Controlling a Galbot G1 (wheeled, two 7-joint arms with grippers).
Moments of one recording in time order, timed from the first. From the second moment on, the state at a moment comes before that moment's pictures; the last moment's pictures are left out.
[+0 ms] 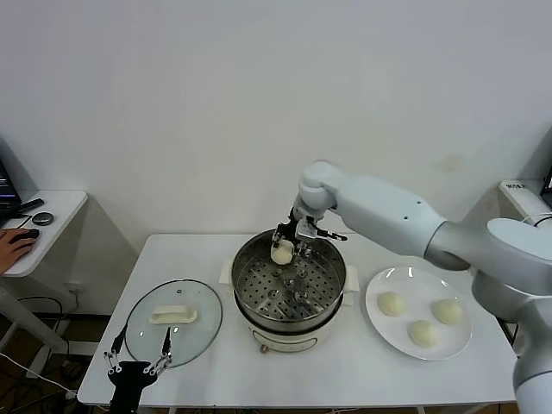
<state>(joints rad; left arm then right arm) 1.78 -1.36 -0.66 -2.02 -0.04 -0.21 -0.07 0.35 1.26 -1.05 1.03 -0.42 0.69 -0.97</state>
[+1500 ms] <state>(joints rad) 1.79 -1.35 -0.65 -2.03 -0.02 -0.22 -0.07 0.03 0.49 -0.85 1.45 -0.08 -0.24 -1.08</state>
